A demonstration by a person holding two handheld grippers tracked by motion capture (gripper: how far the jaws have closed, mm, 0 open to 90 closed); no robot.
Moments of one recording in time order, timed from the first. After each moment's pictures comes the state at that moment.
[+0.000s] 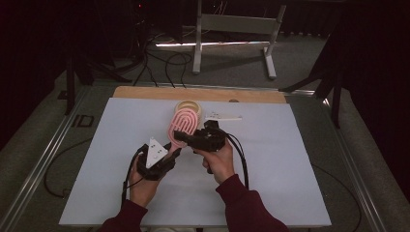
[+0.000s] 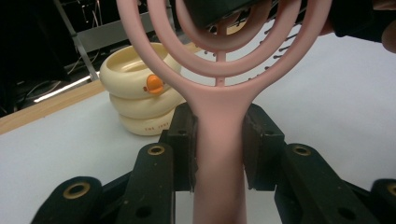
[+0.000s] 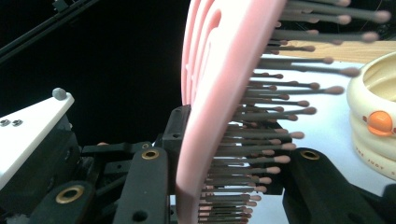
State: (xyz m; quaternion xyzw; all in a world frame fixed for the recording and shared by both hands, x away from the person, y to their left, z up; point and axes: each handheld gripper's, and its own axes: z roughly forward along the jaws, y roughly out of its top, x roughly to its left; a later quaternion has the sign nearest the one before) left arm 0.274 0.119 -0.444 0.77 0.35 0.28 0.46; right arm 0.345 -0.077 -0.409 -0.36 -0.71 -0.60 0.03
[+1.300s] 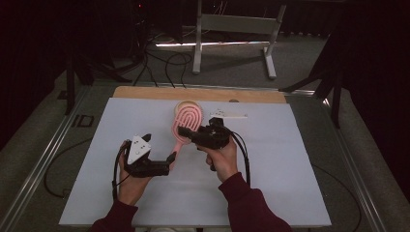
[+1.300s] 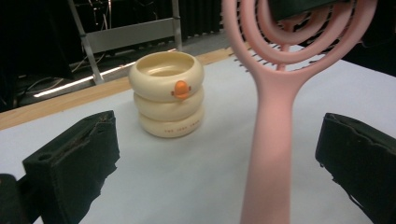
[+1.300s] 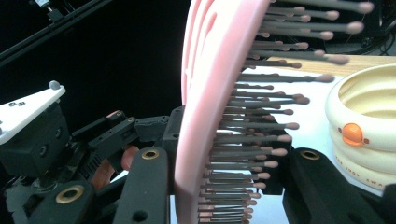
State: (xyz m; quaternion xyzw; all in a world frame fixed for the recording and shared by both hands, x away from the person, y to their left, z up) left arm 0.277 0.155 -0.435 0.73 0.38 0.27 0.50; right arm 0.348 -0.088 -0.402 -0.37 -0.70 -0.61 0.01
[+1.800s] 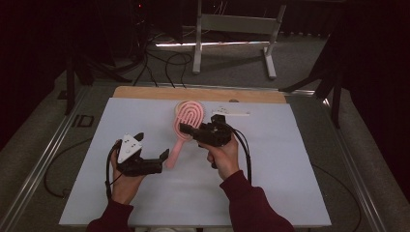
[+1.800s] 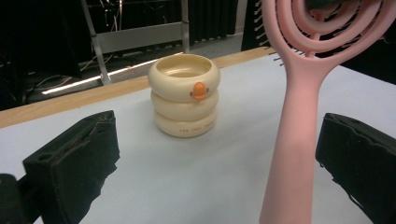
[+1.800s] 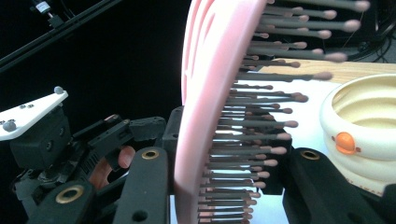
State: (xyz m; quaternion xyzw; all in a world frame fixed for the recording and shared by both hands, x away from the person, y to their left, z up) left arm 0.277 0.173 -0.433 0.72 0.40 0.27 0.50; right arm 0.352 -0.092 -0.395 -0.37 -0.70 -0.61 0.00
